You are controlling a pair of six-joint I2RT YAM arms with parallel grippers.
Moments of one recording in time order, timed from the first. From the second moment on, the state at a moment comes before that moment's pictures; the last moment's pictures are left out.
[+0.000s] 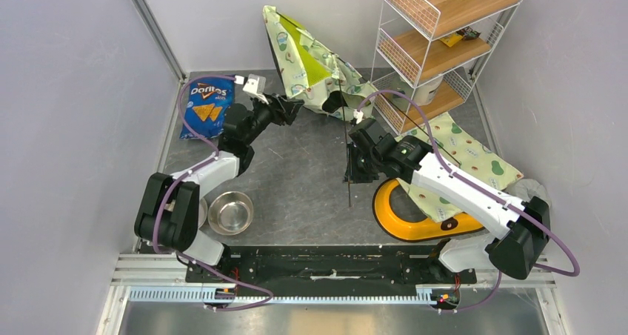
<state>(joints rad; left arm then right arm) -0.31 1.51 0.81 0.78 0.34 -0.38 0.80 1.35 1.23 -0.82 0.01 0.71</state>
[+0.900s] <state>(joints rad) -0.32 1.54 0.88 0.67 0.34 -0.35 0.78 1.35 1.23 -0.65 -0.06 0.73</state>
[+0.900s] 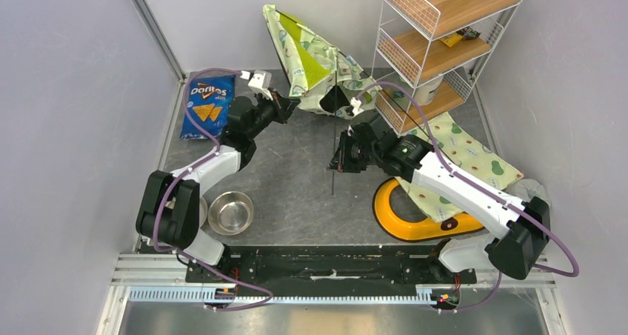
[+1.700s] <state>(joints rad) -0.32 1.36 0.94 0.37 0.37 -0.58 0.78 1.51 1.28 0.02 -0.02 0.98</state>
